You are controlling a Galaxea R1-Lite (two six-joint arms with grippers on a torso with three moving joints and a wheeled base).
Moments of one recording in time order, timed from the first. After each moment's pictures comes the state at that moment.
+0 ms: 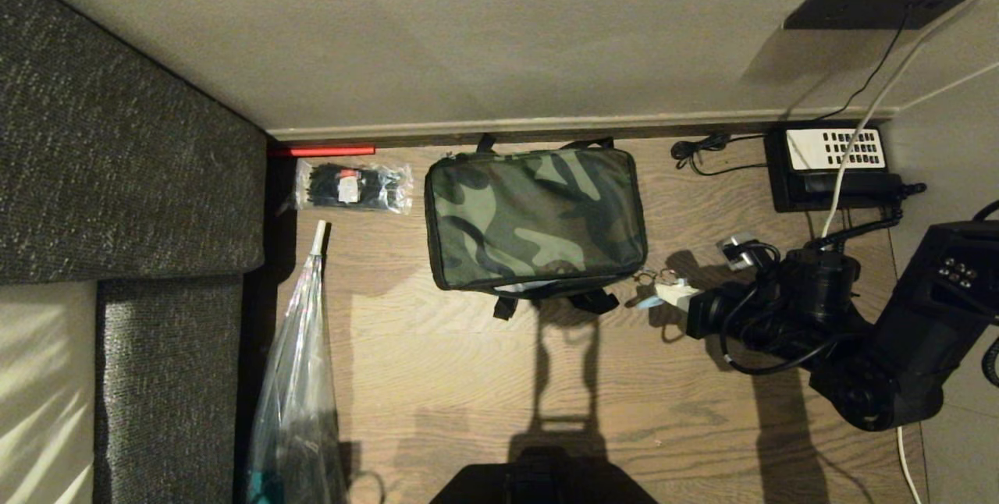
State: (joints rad) left arm 0.00 0.00 0.00 0.00 0.01 -0.01; right arm 0.14 2.19 -0.64 -1.31 0.44 0.04
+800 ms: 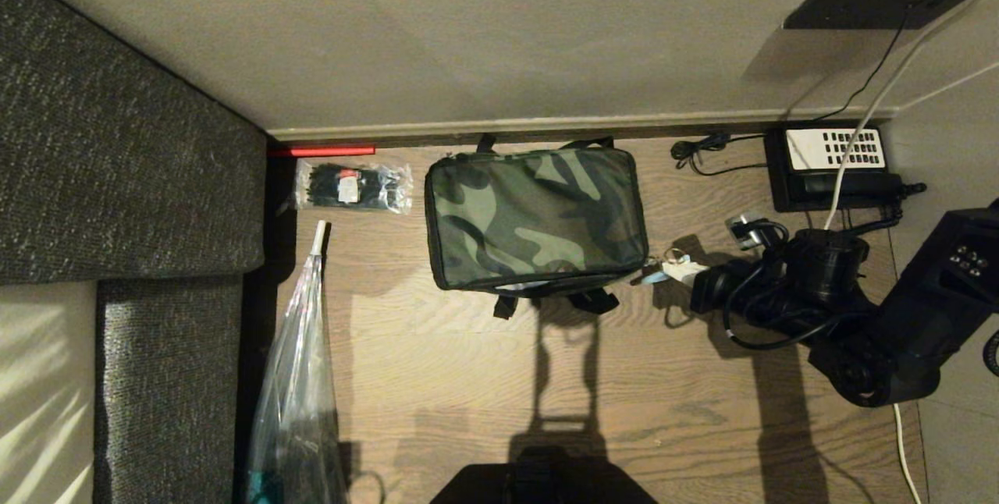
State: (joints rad) left arm 0.00 0.00 0.00 0.00 0.01 -0.01; right arm 0.11 2.17 -0.72 -1.29 0.45 0.05
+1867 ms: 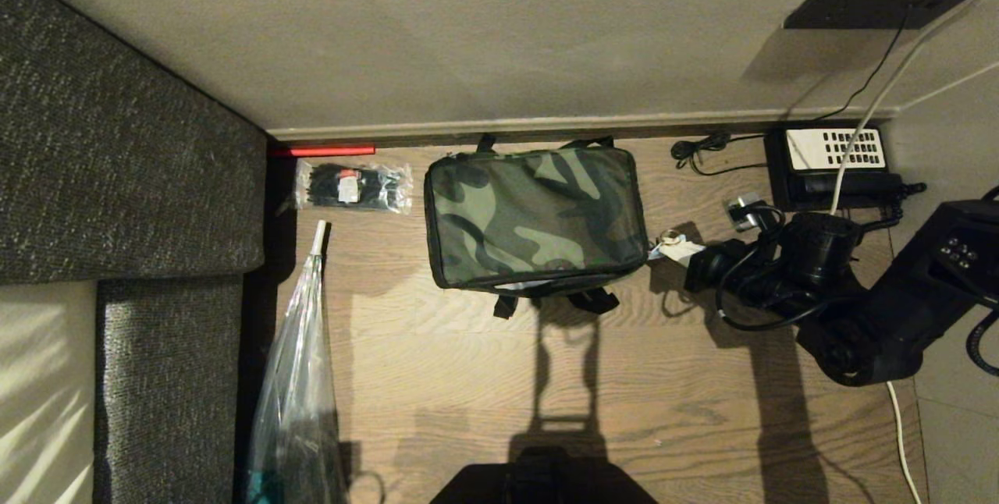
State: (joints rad) left arm 0.00 0.00 0.00 0.00 0.01 -0.01; right arm 0.10 2.20 -0.84 -1.31 0.47 0.04
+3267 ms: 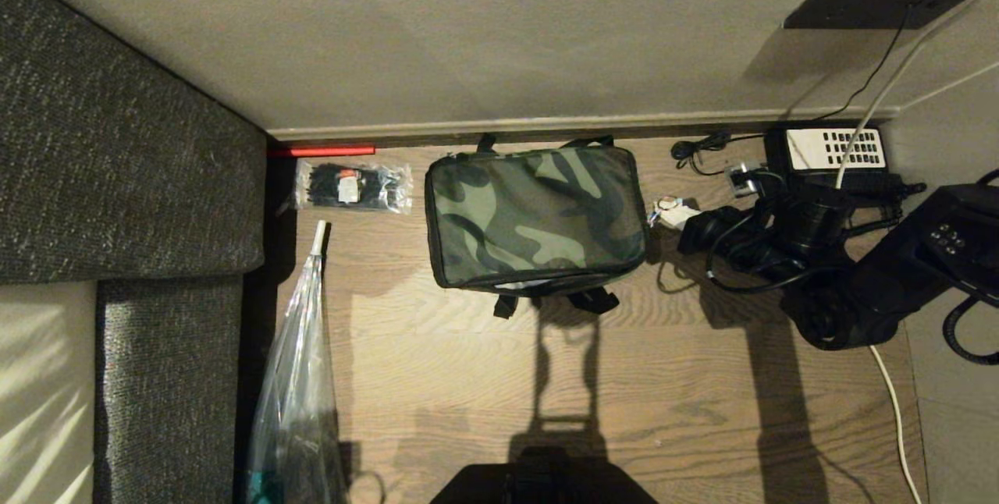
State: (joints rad) left arm 0.00 0.00 0.00 0.00 0.01 -0.01; right arm 0.10 2.23 -1.03 -1.29 0.47 0.13
